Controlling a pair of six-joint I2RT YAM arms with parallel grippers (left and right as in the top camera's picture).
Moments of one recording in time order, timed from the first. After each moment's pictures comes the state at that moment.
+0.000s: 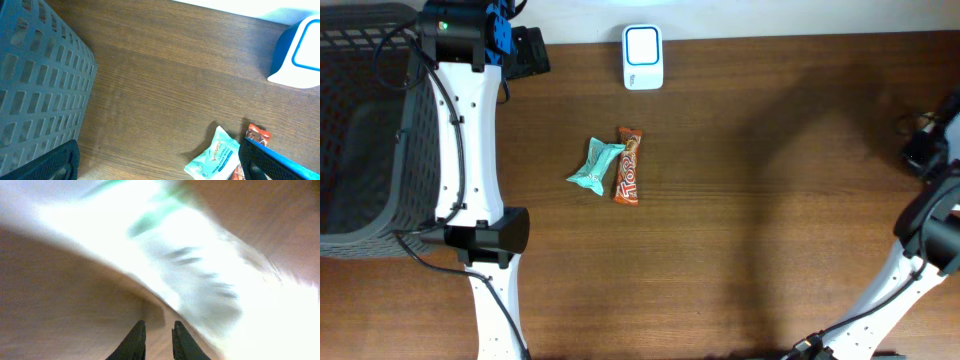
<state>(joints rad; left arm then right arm) -0.13 2.35 2.98 -1.69 -0.24 -0.32 -0.64 2.42 2.03 -1.03 0.23 0.20</state>
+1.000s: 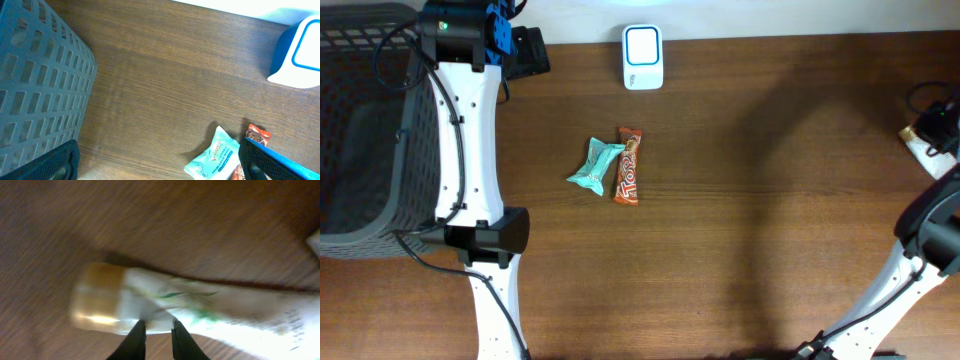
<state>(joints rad) -0.13 2.35 2.98 -1.69 -0.24 -0.32 -0.64 2.42 2.16 -0.93 0.07 0.18</state>
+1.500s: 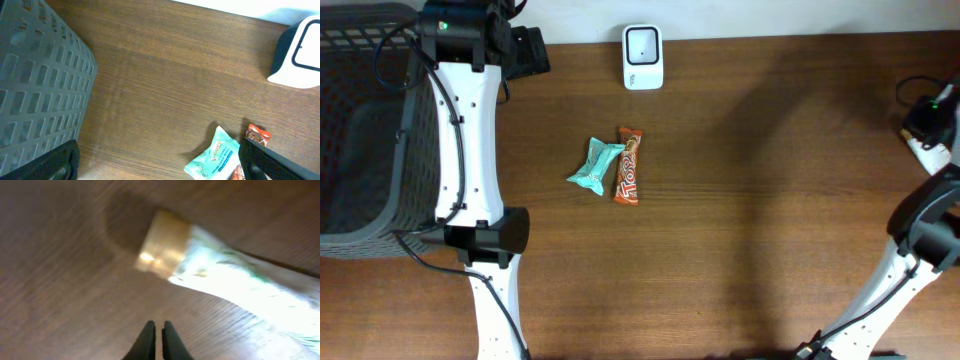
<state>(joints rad) -0.13 2.35 2.98 -1.69 -0.24 -0.32 -0.58 2.41 2.23 -1.10 0.02 0.10</state>
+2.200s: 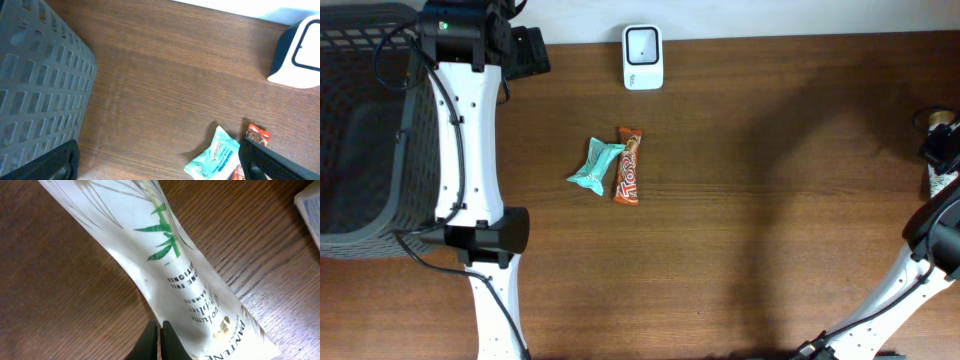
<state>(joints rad) -0.13 2.35 2.98 -1.69 -0.24 -0.32 -0.69 2.43 2.11 -1.00 0.11 0.08</state>
